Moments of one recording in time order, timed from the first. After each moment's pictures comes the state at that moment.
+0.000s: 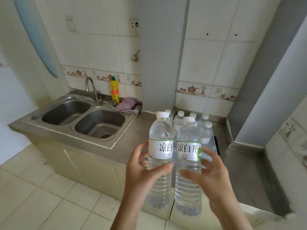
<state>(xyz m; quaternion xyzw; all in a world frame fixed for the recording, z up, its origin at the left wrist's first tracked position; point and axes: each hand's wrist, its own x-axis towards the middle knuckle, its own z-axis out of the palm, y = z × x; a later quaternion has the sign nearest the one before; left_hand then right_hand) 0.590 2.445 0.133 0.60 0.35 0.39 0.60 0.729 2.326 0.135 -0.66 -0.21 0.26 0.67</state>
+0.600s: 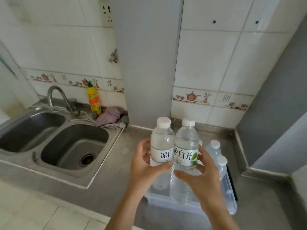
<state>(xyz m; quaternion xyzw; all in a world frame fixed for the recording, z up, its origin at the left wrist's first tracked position) 0.773 2.625 0.092 0.63 0.33 0.34 0.62 0.878 2.496 0.100 -0.72 -0.23 0.18 0.63</state>
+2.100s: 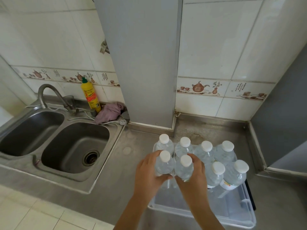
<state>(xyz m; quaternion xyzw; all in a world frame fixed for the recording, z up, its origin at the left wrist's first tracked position) 0.803 2.667 0.003 0.86 0.33 0.25 0.32 0.900 2.553 0.003 -0.81 -0.27 0.05 0.51</state>
